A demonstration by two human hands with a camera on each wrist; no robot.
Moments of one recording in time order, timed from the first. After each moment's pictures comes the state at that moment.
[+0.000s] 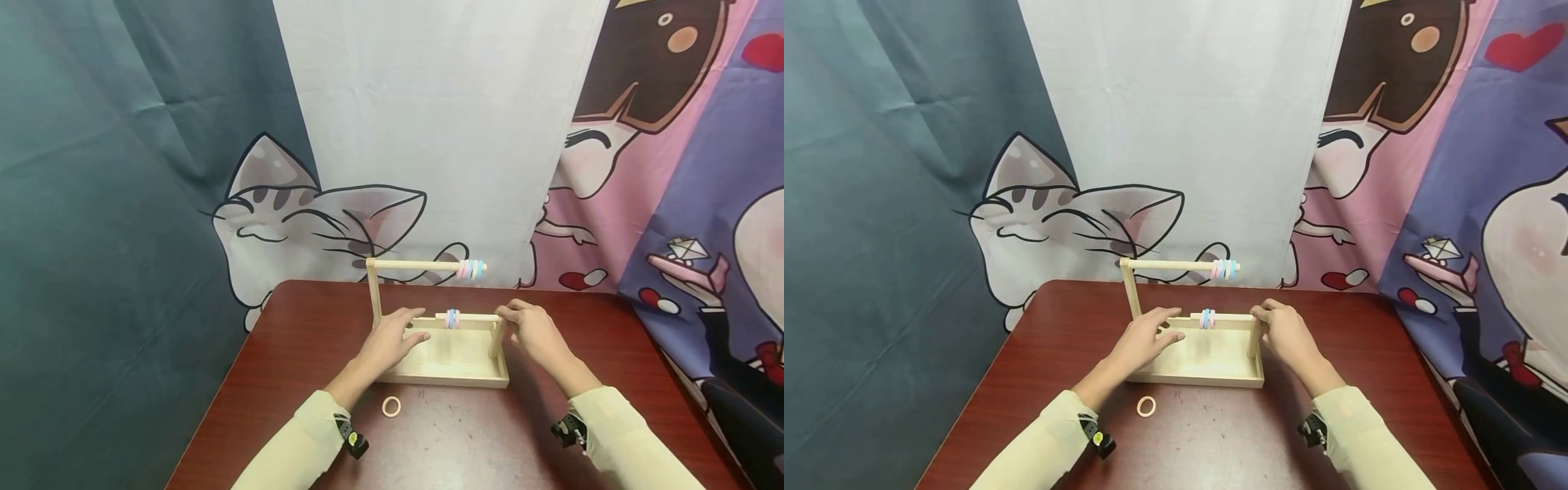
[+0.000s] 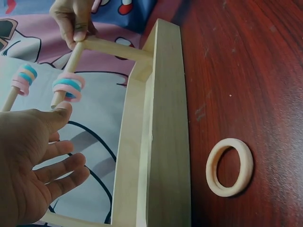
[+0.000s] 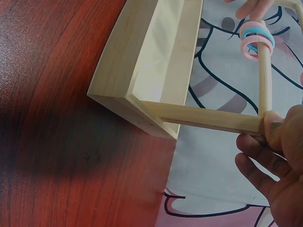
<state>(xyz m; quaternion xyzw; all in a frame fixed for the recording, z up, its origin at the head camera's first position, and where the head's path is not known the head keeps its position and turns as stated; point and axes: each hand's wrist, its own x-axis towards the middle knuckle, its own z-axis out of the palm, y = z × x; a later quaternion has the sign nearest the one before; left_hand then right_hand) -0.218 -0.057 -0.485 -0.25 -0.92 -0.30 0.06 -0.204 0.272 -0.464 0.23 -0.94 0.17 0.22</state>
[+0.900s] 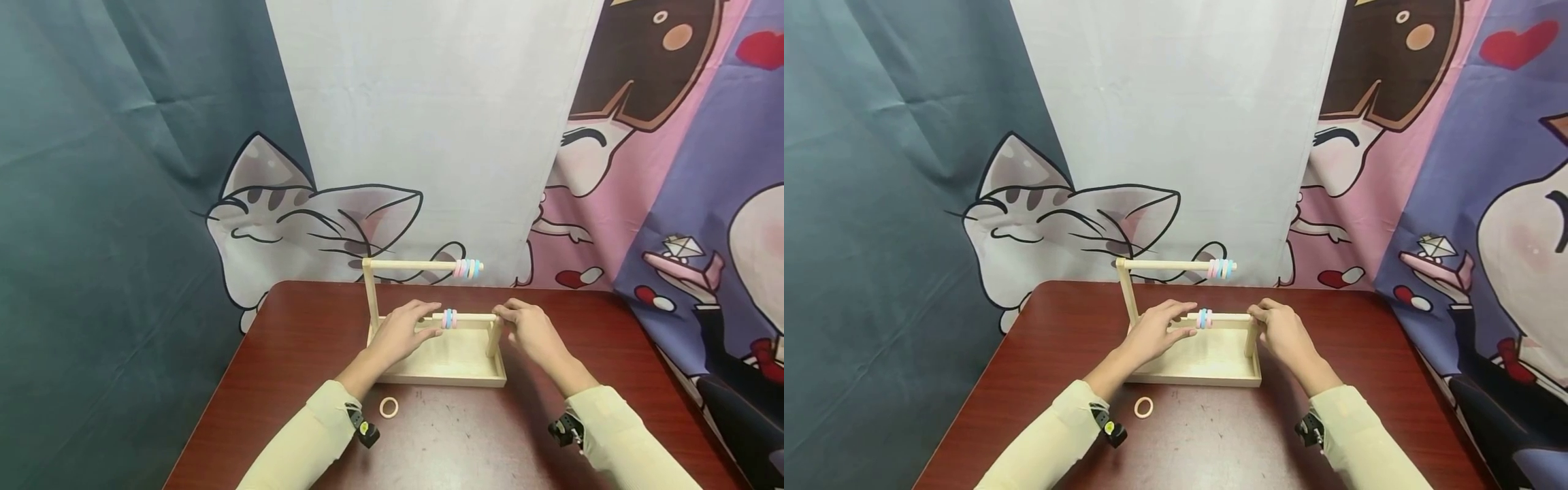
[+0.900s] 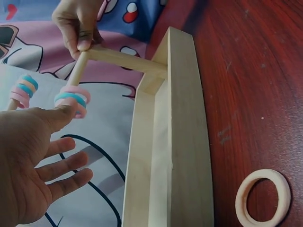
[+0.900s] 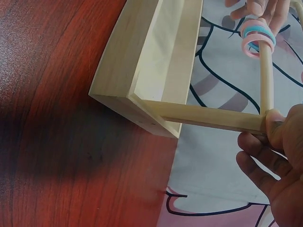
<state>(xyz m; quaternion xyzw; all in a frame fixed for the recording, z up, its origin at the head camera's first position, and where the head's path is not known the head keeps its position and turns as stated) -0.230 -0.031 -0.473 -0.29 -0.91 -0.29 0.06 -0.203 0.272 -0.463 0.22 -0.94 0.18 0.21</state>
